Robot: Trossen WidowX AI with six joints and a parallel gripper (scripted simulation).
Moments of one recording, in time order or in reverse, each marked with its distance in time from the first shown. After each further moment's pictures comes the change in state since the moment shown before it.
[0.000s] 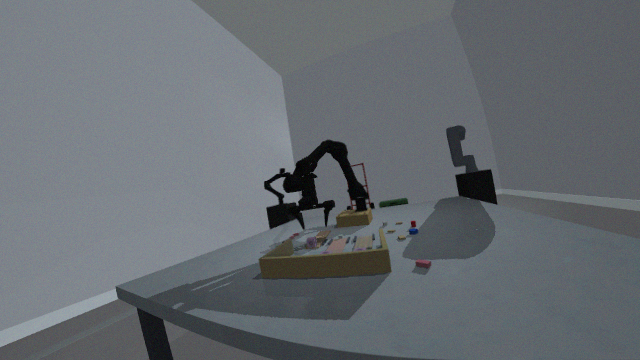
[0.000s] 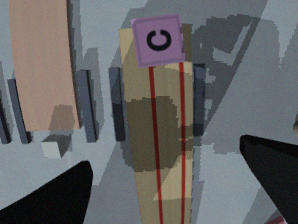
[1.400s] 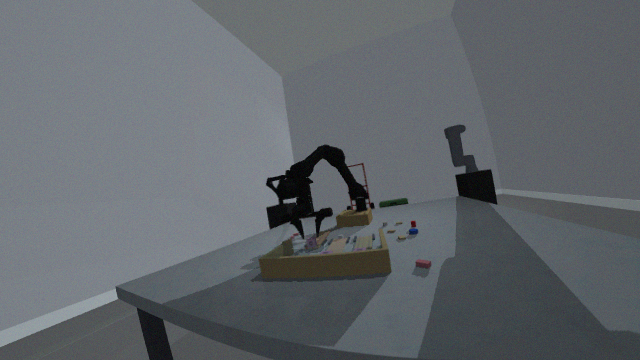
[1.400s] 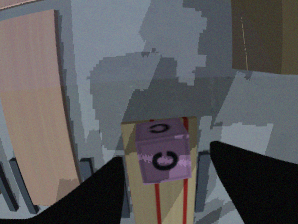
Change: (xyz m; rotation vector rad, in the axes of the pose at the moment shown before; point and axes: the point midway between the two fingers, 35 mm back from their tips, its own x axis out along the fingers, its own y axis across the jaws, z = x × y) arm 0.020 -0.007 0.068 -0.001 -0.014 -0.004
